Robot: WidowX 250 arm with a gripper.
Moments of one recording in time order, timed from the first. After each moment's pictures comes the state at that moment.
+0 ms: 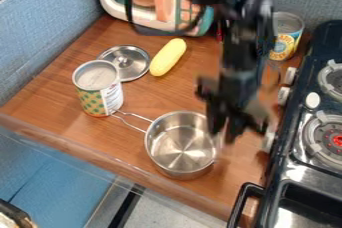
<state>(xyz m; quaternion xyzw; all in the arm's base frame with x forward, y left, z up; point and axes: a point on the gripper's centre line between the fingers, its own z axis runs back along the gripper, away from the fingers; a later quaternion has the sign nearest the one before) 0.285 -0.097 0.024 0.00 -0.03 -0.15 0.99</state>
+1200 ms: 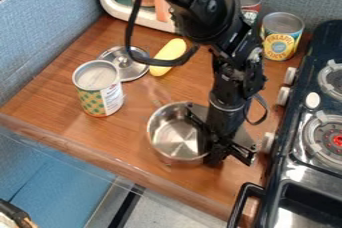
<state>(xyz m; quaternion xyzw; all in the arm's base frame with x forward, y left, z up) 0.273 -0.085 -0.006 0.02 -0.02 -0.14 0.99</state>
